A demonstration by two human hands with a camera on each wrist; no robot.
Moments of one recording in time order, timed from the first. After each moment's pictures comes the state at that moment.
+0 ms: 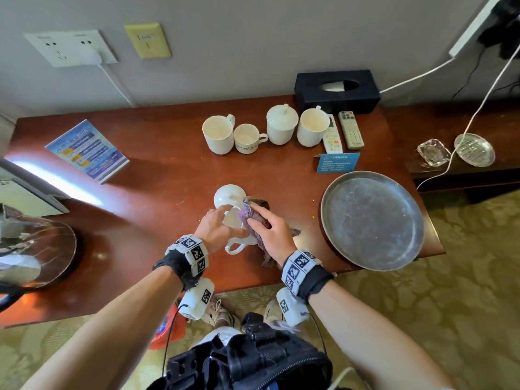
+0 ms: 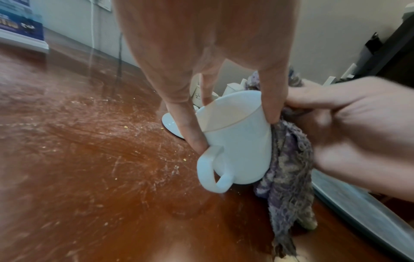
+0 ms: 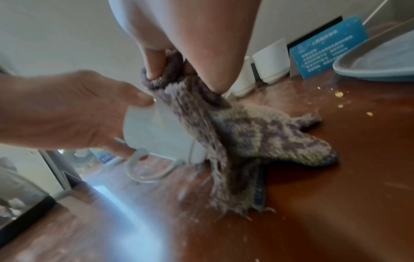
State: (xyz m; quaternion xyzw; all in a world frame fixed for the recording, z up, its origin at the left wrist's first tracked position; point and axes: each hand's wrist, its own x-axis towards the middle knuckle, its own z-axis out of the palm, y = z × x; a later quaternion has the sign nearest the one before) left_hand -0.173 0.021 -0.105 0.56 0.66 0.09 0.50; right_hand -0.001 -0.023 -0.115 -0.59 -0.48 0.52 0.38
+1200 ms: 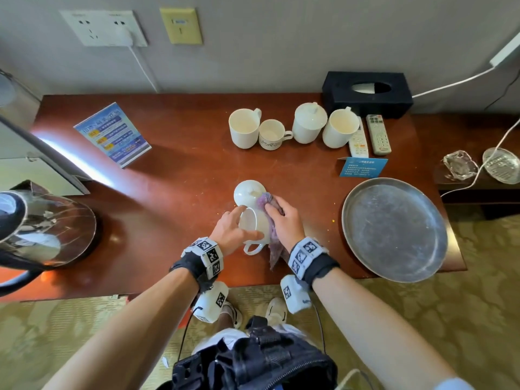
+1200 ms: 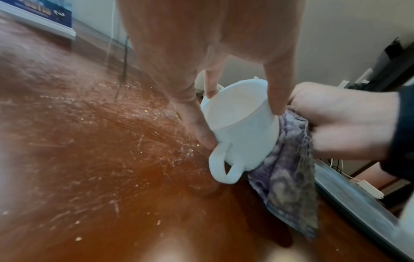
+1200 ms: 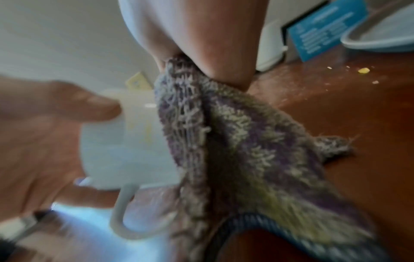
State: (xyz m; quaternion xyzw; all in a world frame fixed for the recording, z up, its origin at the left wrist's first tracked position) left_hand -0.192 0.007 -0.130 0.50 0.66 0.11 0.54; right_hand -0.026 0.007 -0.124 -0.64 -0.42 0.52 0.38
